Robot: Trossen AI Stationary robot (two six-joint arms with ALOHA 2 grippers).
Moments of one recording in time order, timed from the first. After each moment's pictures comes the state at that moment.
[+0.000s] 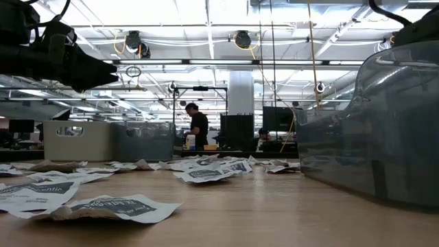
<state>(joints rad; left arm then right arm) 0.33 0.05 0.02 0.06 -0.03 0.02 0.69 1.46 0.97 -1.12 0.05 2.21</state>
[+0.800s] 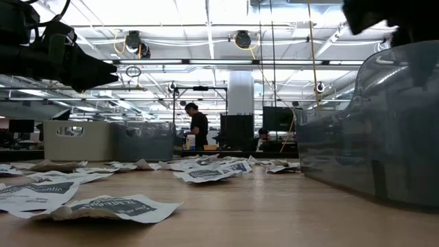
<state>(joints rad) 0.33 0.05 0.02 0.06 -0.03 0.02 0.45 1.42 1.13 -1.22 0.01 1.08</state>
